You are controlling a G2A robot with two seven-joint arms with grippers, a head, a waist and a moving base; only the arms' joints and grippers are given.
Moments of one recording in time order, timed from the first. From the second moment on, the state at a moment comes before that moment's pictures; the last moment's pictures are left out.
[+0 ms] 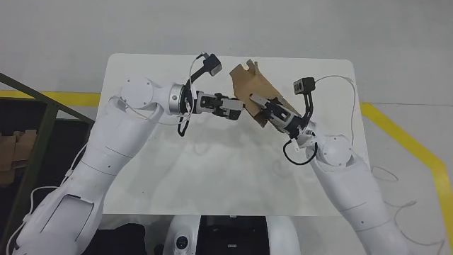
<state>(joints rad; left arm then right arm) 0.86 -1.10 -1.04 -1.44 -0.49 -0.23 -1.26 -1.19 -1.22 1.12 -1.49 0.33 -0.45 0.61</state>
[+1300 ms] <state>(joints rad) 0.99 -1.04 -1.25 -1.39 -0.10 -0.81 -1.01 -0.99 -1.16 1.22 -1.22 0.55 -0.34 1.37</state>
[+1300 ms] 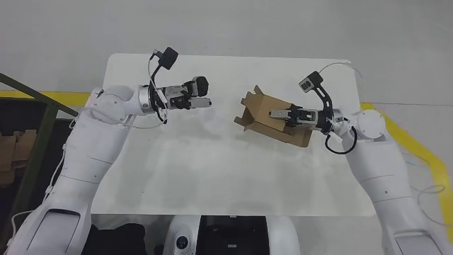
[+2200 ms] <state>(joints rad) 1.01 -1.05 -1.27 -1.39 0.61 -1.01 -0.48 -0.97 -1.16 1.22 -1.21 0.53 -0.33 1.35</state>
